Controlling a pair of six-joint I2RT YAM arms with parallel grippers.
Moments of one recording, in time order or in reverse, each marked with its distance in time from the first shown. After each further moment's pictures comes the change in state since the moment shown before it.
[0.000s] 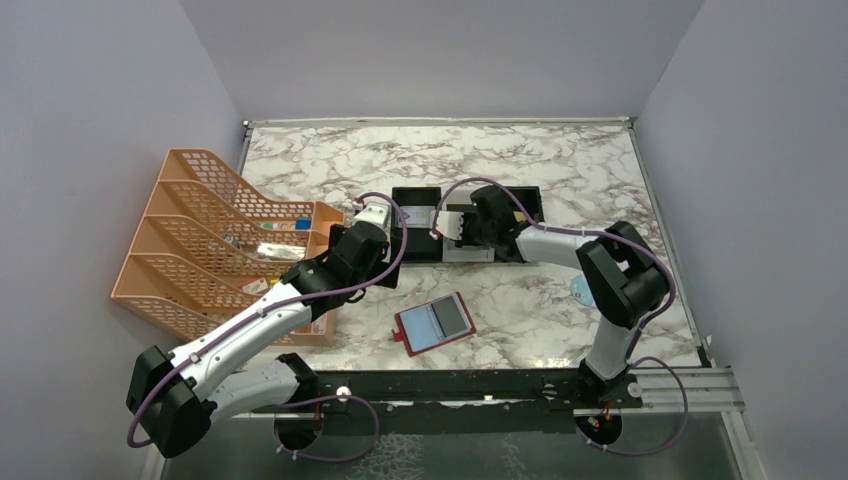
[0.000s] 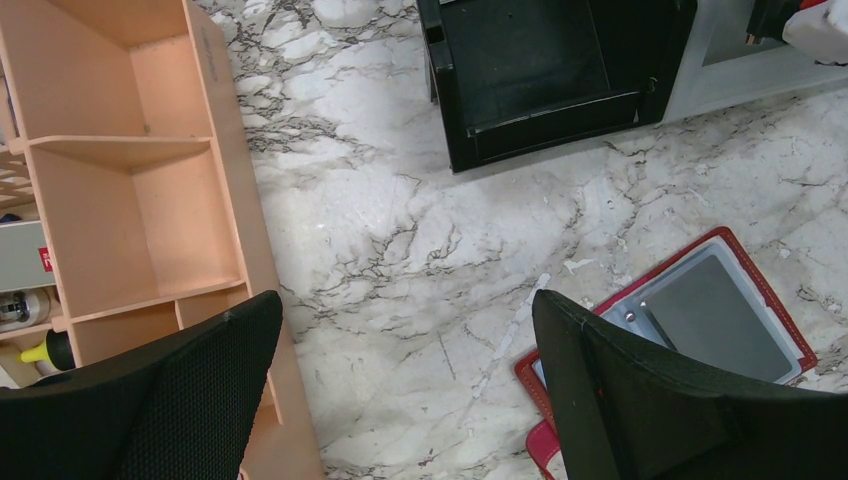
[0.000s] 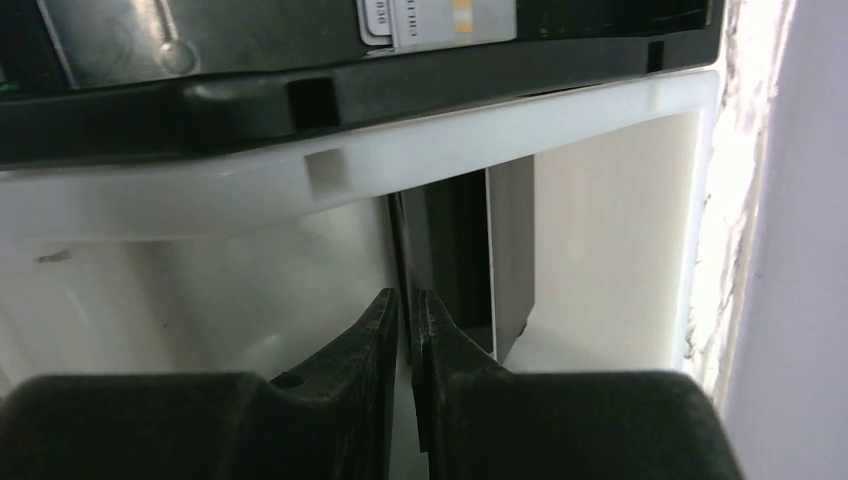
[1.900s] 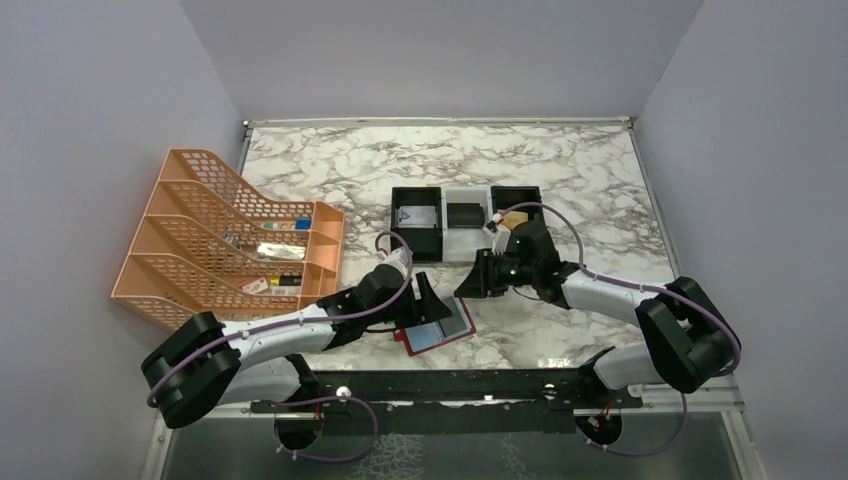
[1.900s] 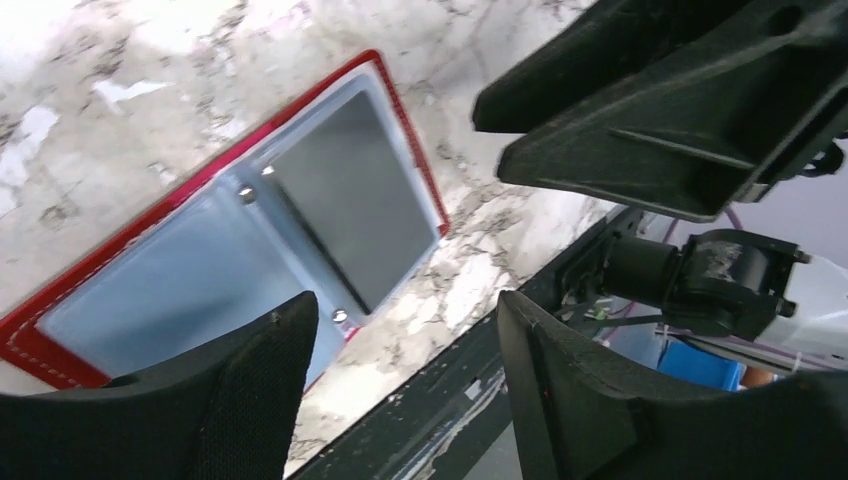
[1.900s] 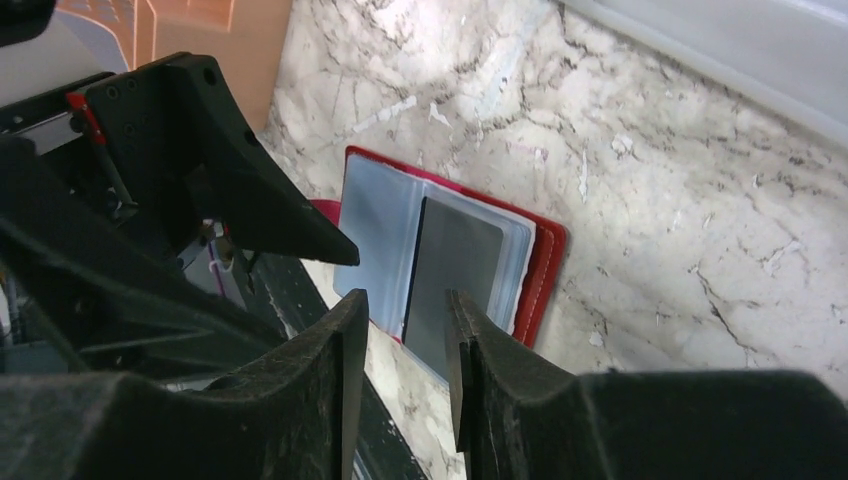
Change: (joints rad) left arm -0.158 0.127 -0.356 0.650 0.508 -0.696; right arm -0.039 -0.426 -0.445 0.090 -0.565 1.589
